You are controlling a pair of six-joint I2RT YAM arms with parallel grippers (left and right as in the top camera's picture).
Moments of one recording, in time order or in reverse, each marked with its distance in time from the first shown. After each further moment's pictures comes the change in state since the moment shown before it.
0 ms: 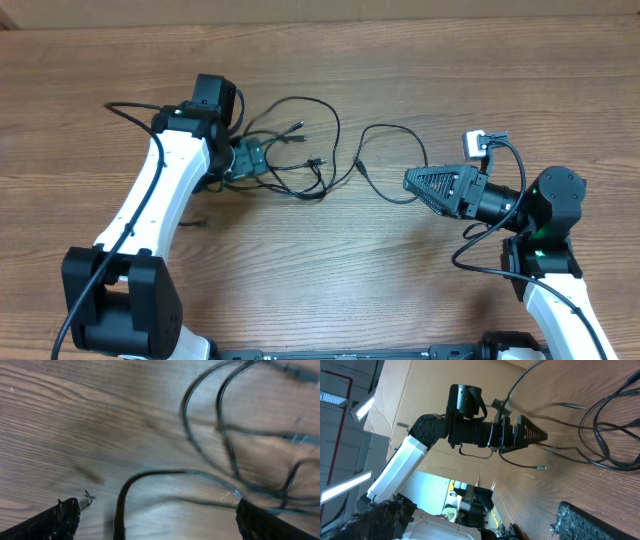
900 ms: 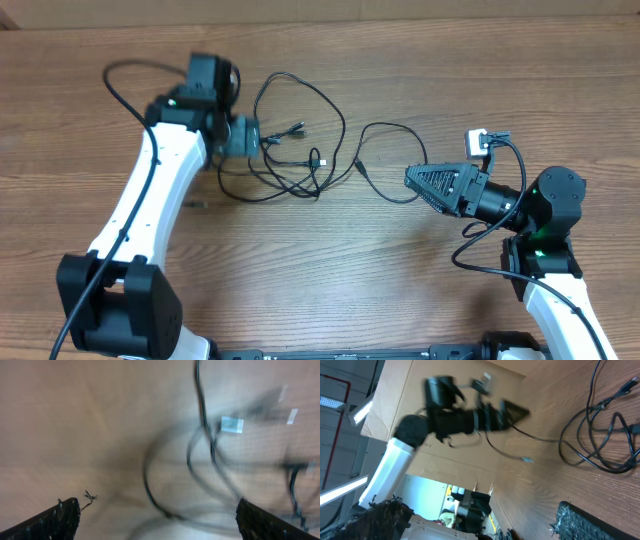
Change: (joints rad) left arm 0.000 -0.004 0.148 0.151 -0.135 0.339; right arm 0.000 0.000 0.000 0.000 0.031 -0.008
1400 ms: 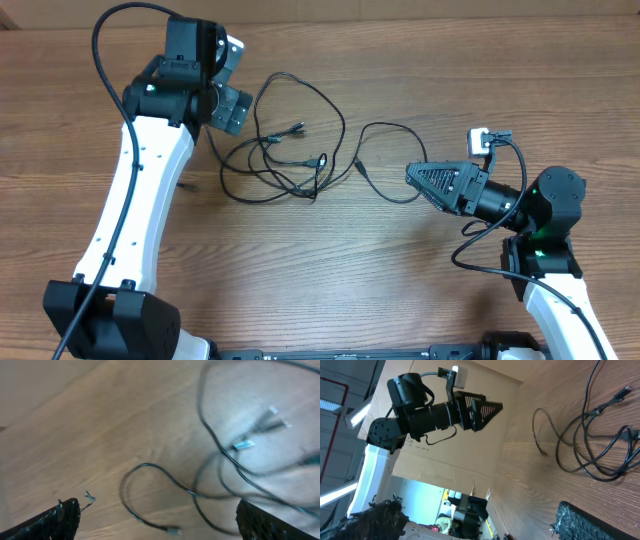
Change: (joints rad) left arm 0.000 -0.029 0.143 -0.058 -0.011 0.420; right arm 0.000 0.000 0.000 -0.001 0.027 -0.013
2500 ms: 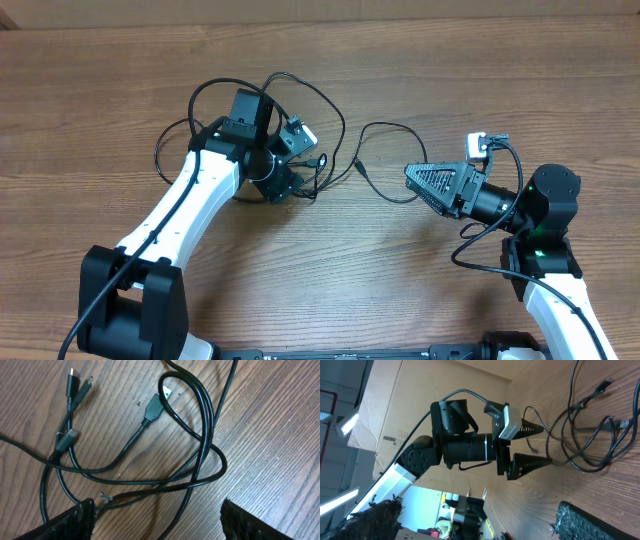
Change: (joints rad) left arm -0.143 0.003 -0.438 0.225 0.372 0.254; right arm 0.000 0.000 0.000 -0.112 0.021 -0.058
